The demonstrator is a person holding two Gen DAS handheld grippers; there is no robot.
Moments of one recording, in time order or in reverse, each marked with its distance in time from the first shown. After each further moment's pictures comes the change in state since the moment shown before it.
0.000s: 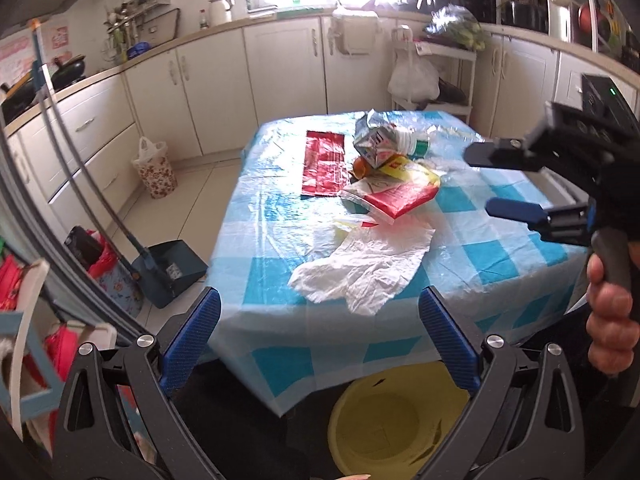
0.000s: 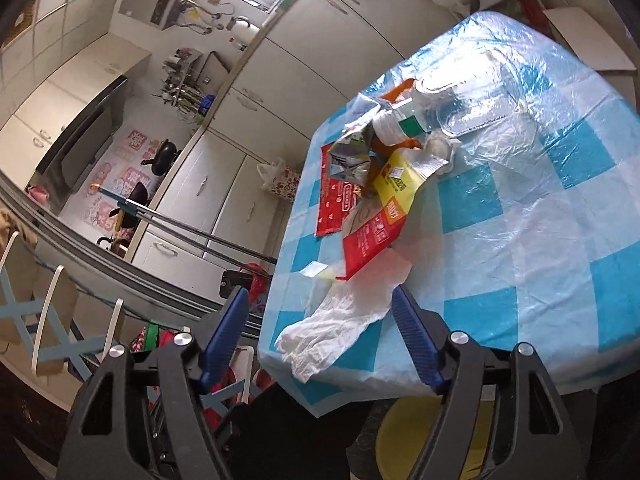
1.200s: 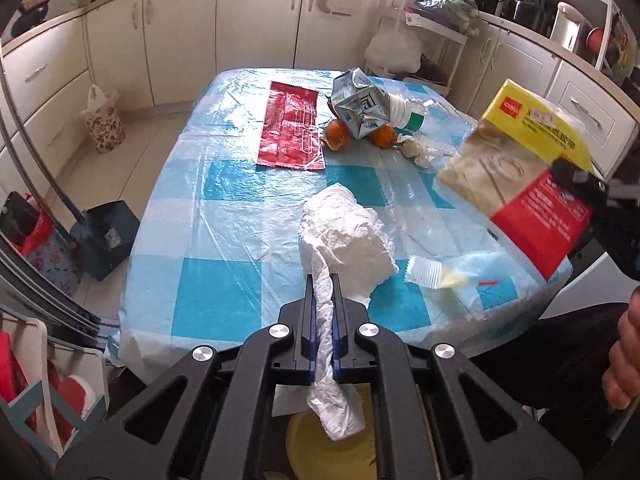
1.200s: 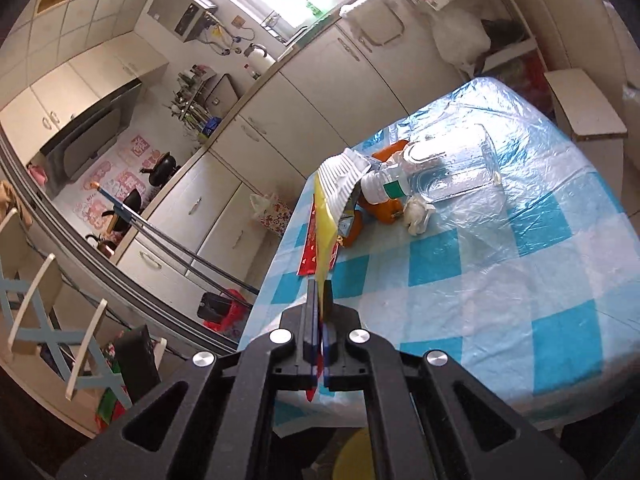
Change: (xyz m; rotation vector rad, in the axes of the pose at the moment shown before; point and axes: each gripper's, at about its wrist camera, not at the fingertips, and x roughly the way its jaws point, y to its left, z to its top) left arm 0.068 0.016 0.018 -0.097 0.141 -0.214; right arm -0.054 -0.003 -0.007 -0.189 -0.158 -0.084
